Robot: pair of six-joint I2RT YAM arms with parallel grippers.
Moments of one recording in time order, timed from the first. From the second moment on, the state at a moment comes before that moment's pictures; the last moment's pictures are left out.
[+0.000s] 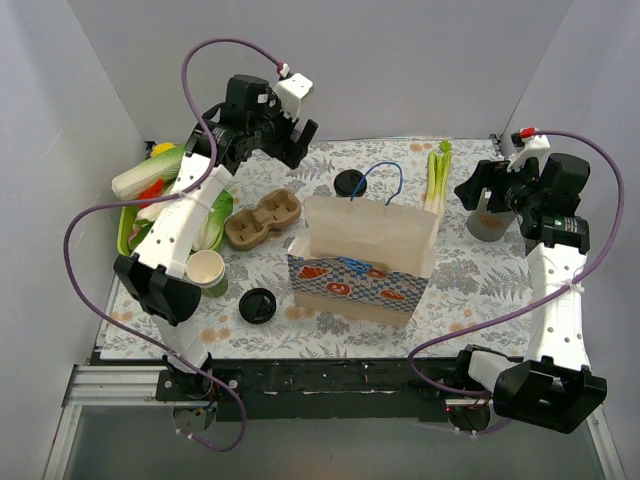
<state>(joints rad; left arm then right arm) -0.48 1.75 2.14 -0.83 0.13 0.27 -0.22 1.11 1.20 -0.53 -0.55 -0.02</state>
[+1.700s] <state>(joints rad) -0.51 1.78 1.97 -1.10 0.68 0.43 -0.23 1.14 1.05 -0.99 -0.67 -0.41</state>
